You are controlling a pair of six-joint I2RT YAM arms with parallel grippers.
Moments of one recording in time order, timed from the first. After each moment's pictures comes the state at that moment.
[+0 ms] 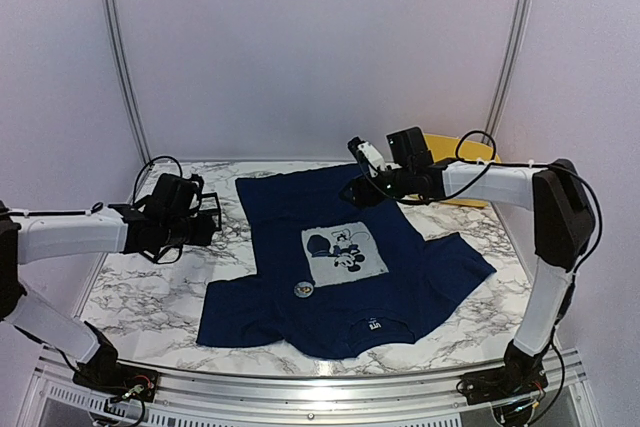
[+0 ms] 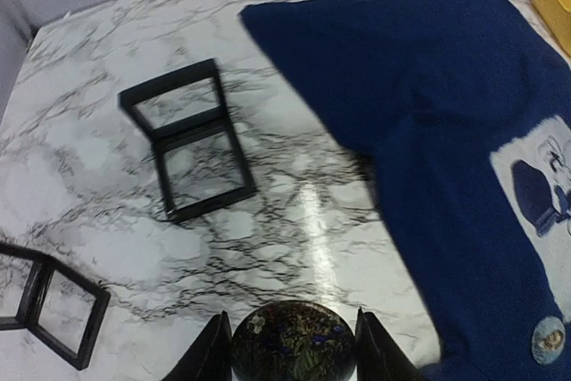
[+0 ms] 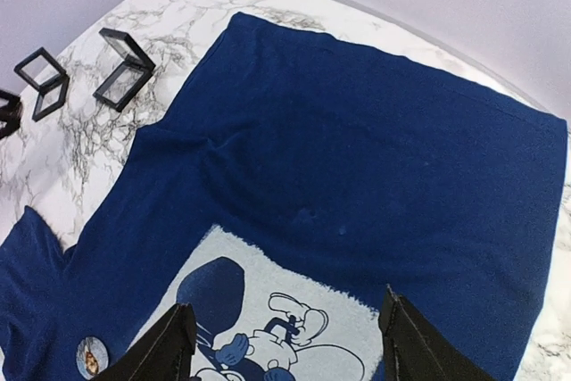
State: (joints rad) left arm -0.54 1.39 0.76 -0.15 -0.29 -0.35; right arm 0.54 1.86 1.36 -0.13 -0.32 -0.02
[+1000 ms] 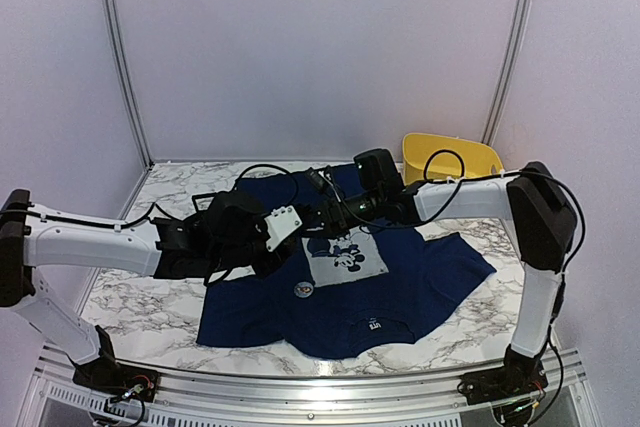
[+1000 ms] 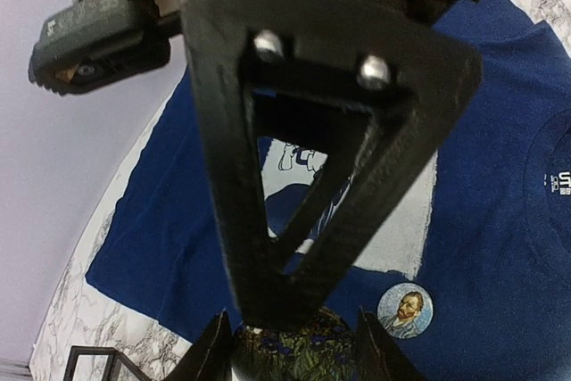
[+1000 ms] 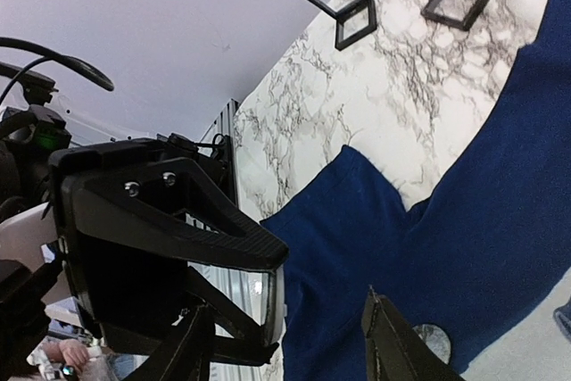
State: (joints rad) left arm -1.04 1.50 0.92 0.01 -0.28 0.32; right arm 0.70 1.93 1.31 0.08 -0.99 0.46
